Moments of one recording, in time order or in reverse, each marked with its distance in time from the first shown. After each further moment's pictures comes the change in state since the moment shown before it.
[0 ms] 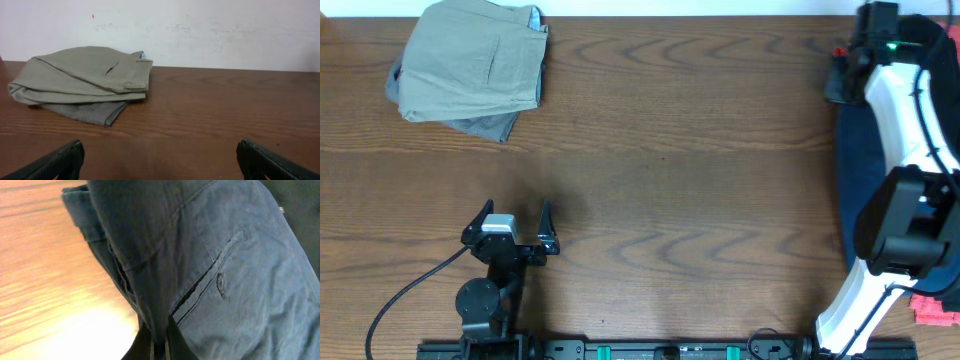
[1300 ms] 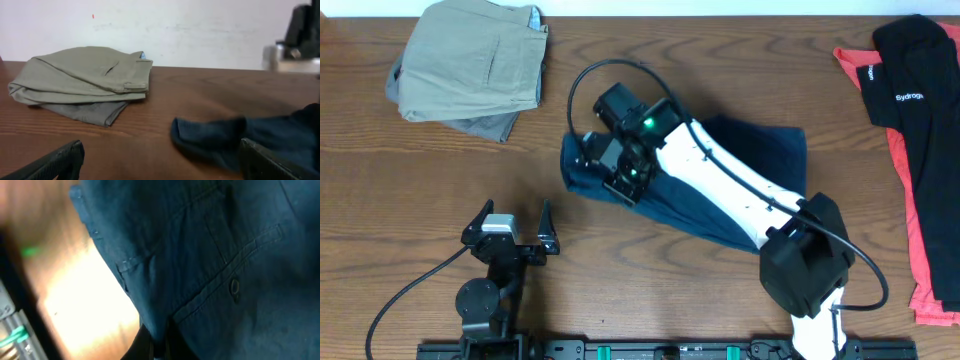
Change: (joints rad) left arm 0.000 0.000 0.000 0.000 0.000 0.000; right arm 0.863 0.000 0.000 -0.237 -0.564 -0.401
